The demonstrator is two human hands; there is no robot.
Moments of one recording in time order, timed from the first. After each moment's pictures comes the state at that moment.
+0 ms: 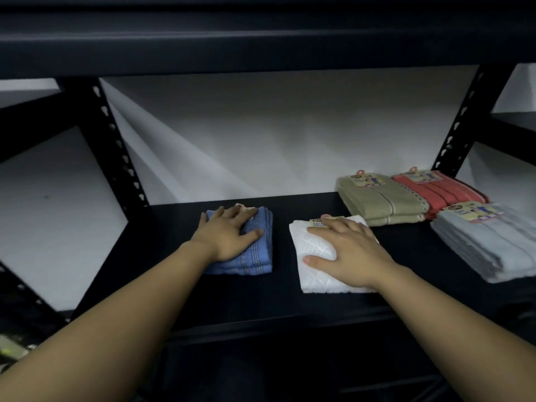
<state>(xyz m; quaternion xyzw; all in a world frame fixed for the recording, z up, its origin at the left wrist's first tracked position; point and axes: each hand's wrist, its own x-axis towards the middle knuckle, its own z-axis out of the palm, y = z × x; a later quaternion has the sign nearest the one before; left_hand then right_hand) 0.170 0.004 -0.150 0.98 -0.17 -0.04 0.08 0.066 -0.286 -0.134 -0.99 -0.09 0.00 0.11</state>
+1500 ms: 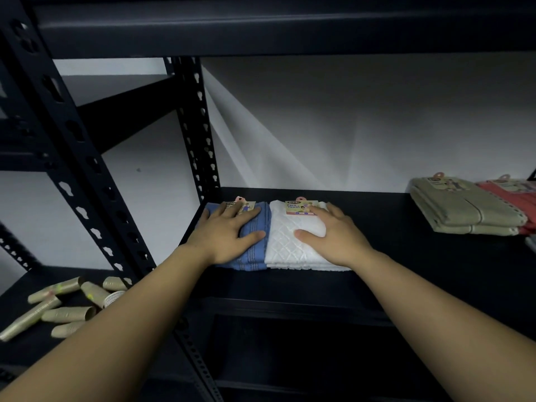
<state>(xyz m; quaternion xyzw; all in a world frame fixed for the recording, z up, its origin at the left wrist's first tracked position) 0.113 0.146 -0.153 0.99 -0.10 0.00 0.07 0.117 -0.137 -0.156 -0.95 -0.08 0.02 0.31</state>
